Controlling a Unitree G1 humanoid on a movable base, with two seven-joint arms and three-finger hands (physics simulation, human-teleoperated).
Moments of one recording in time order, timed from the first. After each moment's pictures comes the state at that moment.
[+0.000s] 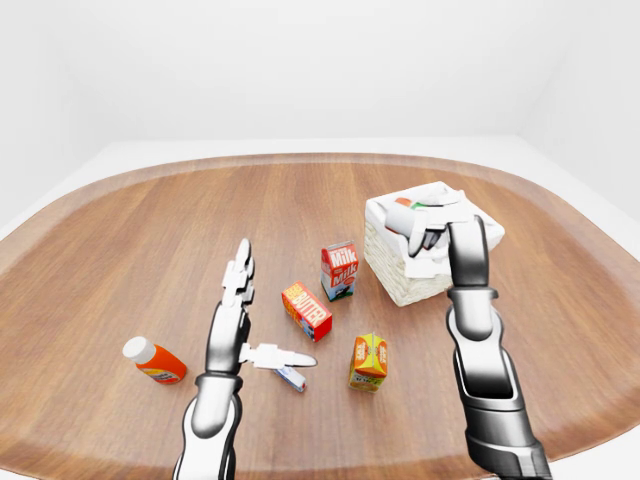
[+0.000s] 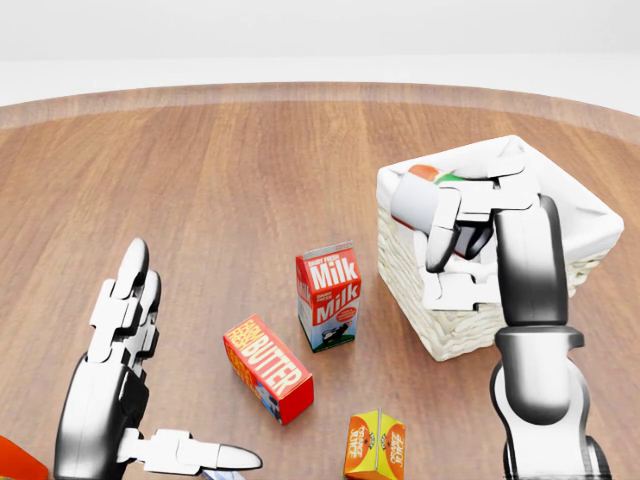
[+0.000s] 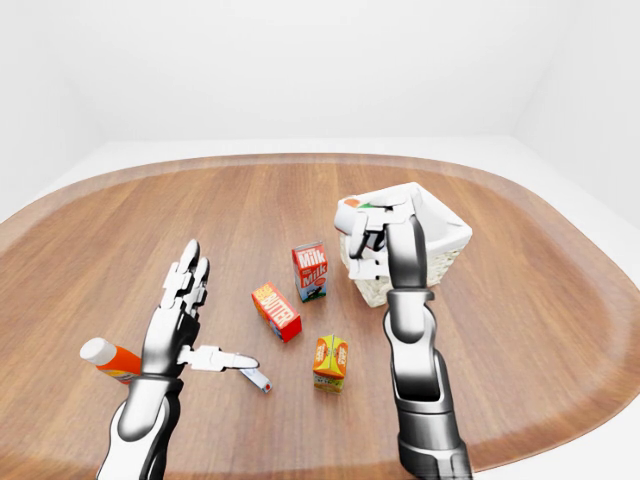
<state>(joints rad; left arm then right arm) 0.21 0.01 -0.06 -0.36 0.12 -0.09 -0.08 -0.23 -0.08 -0.06 -0.22 -0.44 -0.09 -0.09</state>
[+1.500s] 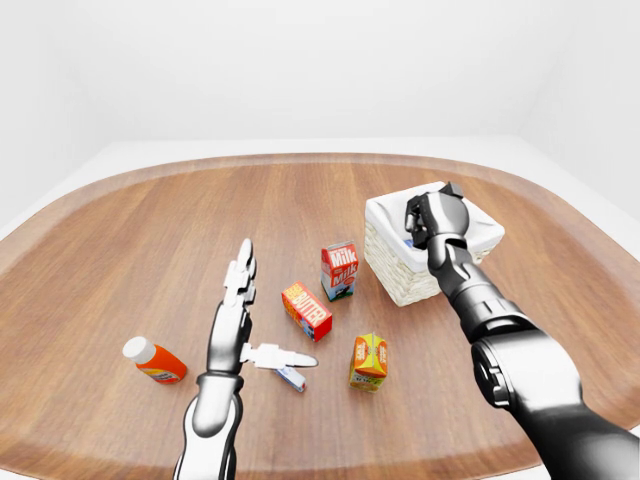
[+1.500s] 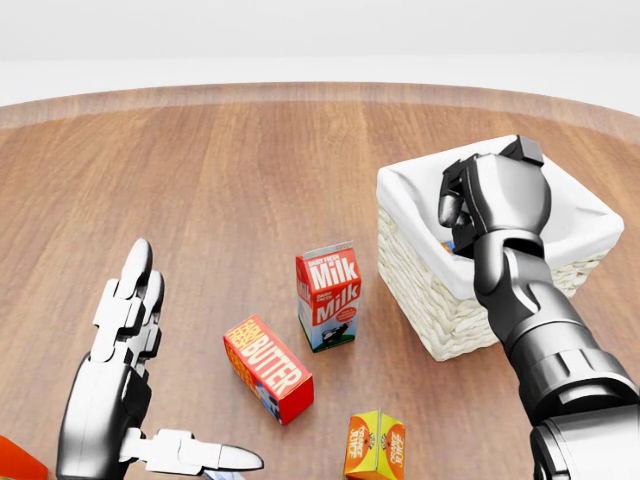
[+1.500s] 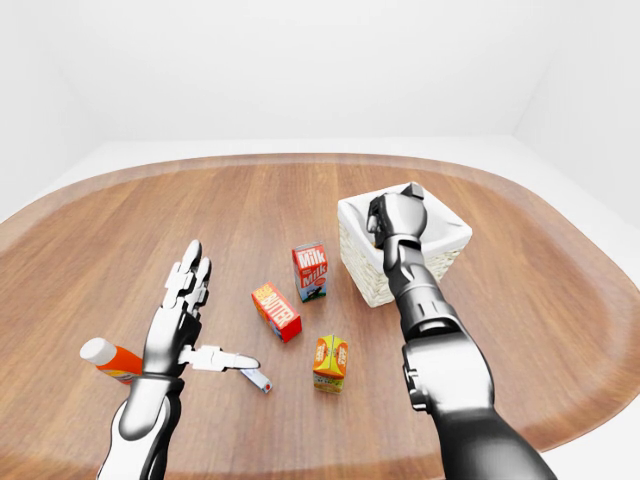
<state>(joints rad) 0.21 0.01 -0.07 -0.35 0.12 -0.09 -0.08 -0.97 -0.29 0.02 1.23 -0.91 -0.09 -0.52</state>
